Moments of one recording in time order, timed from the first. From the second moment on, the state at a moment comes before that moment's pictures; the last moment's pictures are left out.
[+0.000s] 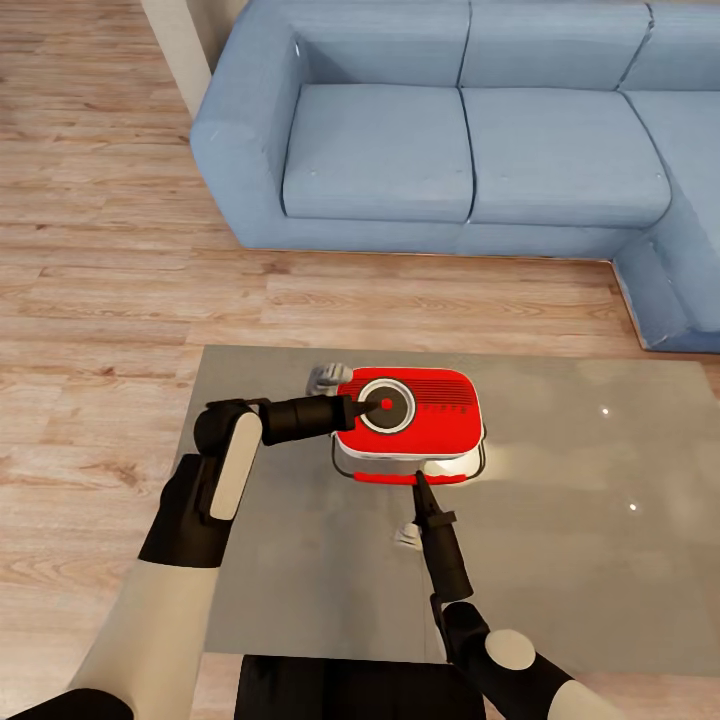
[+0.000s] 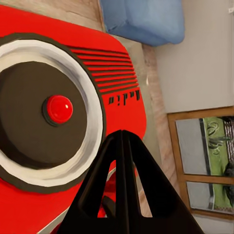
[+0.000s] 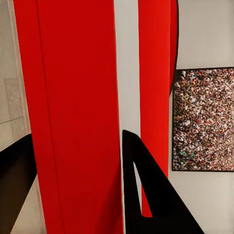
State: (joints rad) left arm -0.80 -0.15 -0.11 -1.44 0.36 1.05 -0.53; right arm -0.54 -0.08 0.84 -0.77 1.03 0.34 -1.09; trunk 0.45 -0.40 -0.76
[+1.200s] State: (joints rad) left arm -0.91 -0.17 -0.10 -1.17 0.43 1.04 -0.40; right arm -0.52 -0.07 0.84 -0.77 1.03 0.41 -1.10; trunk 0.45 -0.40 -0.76
